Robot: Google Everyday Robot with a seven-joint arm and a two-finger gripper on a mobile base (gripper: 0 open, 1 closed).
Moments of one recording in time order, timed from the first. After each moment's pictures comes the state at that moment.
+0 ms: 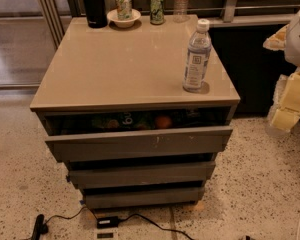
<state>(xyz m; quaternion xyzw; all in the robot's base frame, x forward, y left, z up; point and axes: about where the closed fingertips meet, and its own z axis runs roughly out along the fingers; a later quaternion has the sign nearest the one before) 0.438 -0.217 0.976 -0.60 0.78 -0.03 0.16</state>
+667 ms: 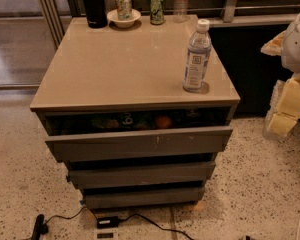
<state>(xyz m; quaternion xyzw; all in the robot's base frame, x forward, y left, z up) 0.437 -0.214 0.967 -0.60 0.78 -0.03 0.16</state>
